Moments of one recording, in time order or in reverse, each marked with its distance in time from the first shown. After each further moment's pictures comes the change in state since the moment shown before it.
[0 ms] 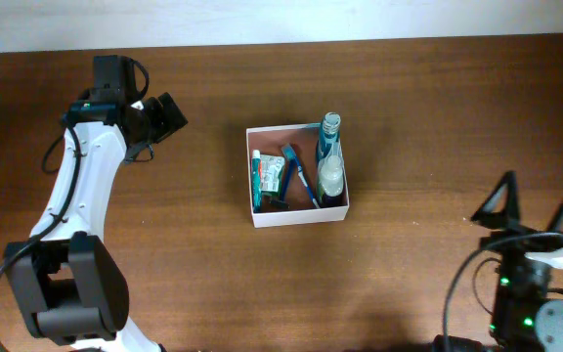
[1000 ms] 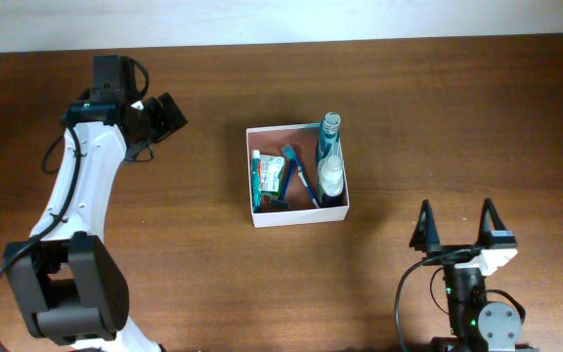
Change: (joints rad) left arm 0.000 0.000 0.000 0.000 0.001 0.000; right arm 0.134 -0.253 -0.516 0.282 -0.176 -0.194
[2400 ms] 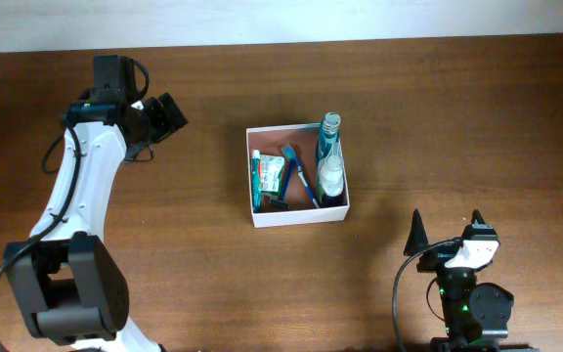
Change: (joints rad) left arm 0.000 0.000 0.000 0.000 0.000 0.000; right arm 0.023 -0.001 0.000 -0.254 0.056 -0.082
